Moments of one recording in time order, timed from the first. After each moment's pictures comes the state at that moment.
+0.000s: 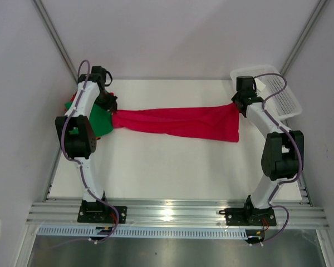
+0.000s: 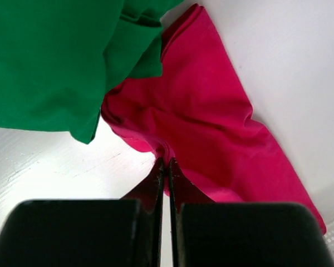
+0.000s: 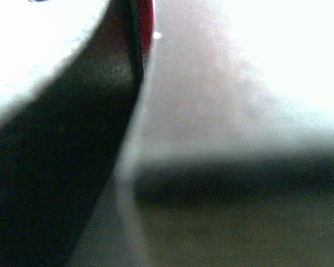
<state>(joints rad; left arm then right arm) 0.02 2.08 1.94 -1.12 -0.04 -0.97 0.13 1.77 1.39 -0.25 0.45 0.67</state>
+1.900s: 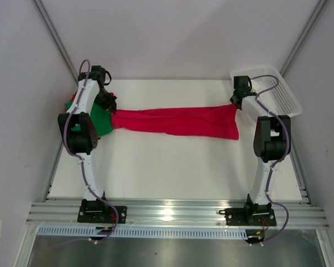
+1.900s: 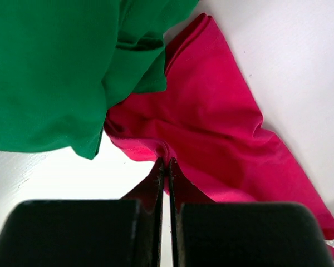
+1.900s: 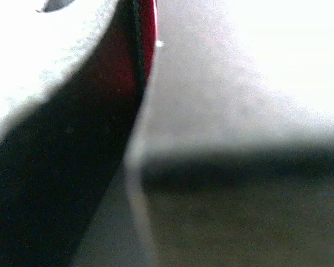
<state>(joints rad) 0.04 2.18 2.05 -1.19 -0.02 -0.91 0.08 2.07 1.60 -0.28 0.43 0.64</state>
